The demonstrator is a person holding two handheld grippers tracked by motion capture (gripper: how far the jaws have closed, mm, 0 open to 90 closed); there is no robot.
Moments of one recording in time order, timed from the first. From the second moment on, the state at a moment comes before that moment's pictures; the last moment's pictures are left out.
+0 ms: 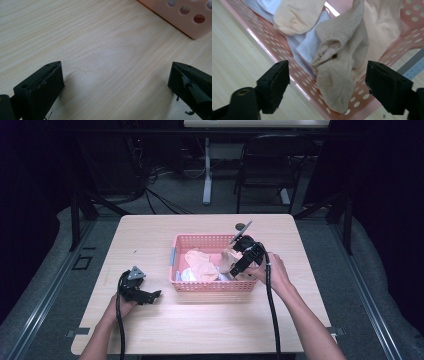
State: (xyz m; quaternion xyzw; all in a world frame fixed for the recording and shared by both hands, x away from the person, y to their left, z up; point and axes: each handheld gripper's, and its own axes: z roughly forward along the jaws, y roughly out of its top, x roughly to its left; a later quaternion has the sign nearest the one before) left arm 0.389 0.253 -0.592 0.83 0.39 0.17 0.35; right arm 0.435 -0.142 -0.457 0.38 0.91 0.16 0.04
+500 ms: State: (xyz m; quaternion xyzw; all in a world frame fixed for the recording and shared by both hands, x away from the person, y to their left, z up) left arm 0.389 0.253 -0.592 0.83 0.39 0.17 0.35; right arm 0.441 -0.138 -0.492 0.39 0.91 0.10 0.06
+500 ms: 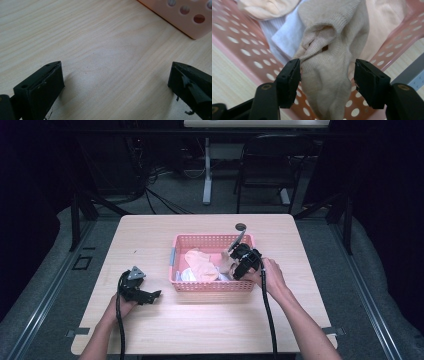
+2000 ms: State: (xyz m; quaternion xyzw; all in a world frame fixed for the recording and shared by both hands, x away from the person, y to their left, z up) left arm 0.389 0.253 -0.592 0.83 0.39 0.17 0.35; right arm 0.434 -0.159 -0.417 0.42 0.89 0.17 0.09
